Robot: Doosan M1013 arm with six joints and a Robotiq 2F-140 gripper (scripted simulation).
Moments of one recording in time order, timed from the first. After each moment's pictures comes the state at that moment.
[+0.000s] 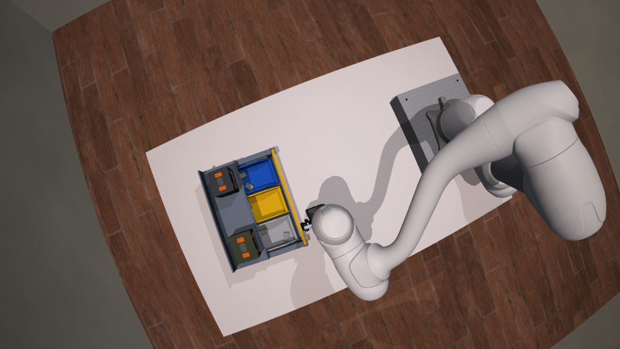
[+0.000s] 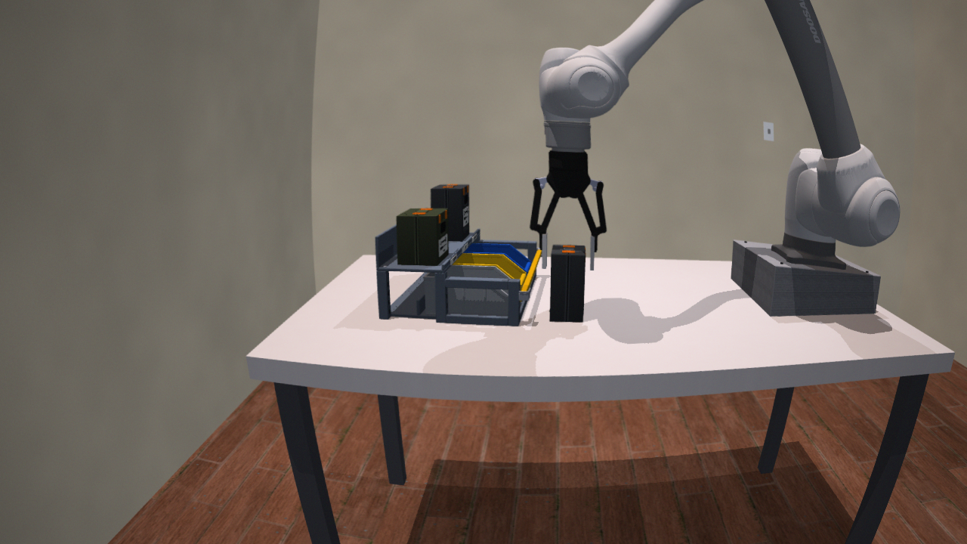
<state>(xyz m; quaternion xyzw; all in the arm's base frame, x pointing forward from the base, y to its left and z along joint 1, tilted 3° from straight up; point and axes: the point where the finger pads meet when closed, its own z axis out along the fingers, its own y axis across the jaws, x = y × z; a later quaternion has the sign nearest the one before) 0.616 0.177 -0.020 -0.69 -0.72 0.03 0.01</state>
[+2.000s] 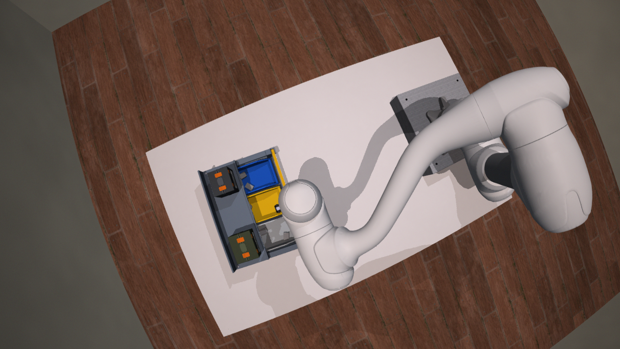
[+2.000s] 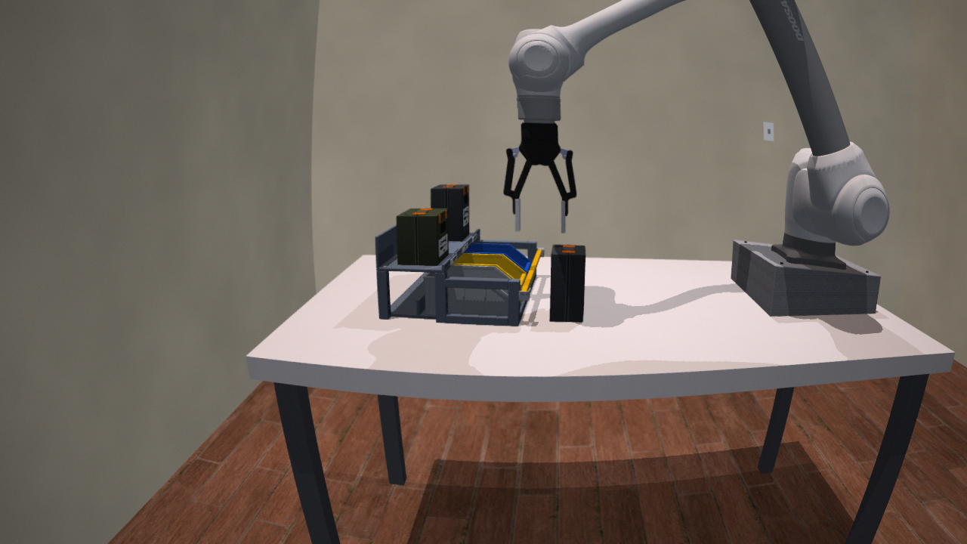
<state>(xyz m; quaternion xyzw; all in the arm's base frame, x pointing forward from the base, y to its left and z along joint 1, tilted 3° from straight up) 0.683 0.096 0.034 -0.69 -0.72 0.03 0.01</state>
